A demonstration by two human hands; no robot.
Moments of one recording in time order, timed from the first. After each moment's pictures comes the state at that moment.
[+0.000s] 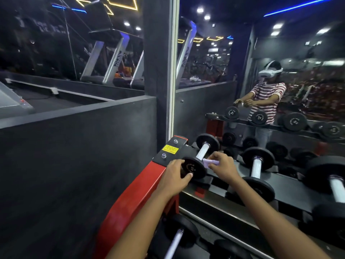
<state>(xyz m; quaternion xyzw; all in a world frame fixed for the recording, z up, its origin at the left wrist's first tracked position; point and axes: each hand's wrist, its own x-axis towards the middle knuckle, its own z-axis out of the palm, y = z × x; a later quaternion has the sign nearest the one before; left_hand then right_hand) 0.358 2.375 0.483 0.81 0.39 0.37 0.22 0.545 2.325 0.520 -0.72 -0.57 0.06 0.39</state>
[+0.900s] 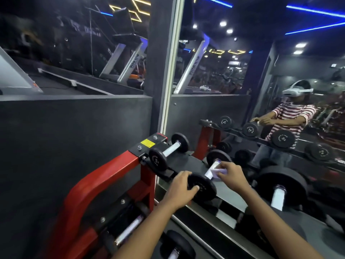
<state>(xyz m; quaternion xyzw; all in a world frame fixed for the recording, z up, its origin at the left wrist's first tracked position) 0.532 2.223 0.482 0.78 0.43 0.37 0.26 0.727 2.210 0.534 -0.71 -0.63 0.03 0.31</state>
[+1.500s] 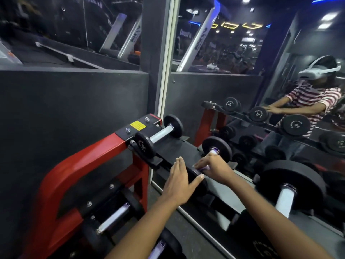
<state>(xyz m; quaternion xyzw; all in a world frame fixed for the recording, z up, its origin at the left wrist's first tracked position) 0.608 2.265 0.440 0.76 0.52 0.29 0.25 0.772 2.294 0.486 -0.57 -0.81 0.05 0.13</state>
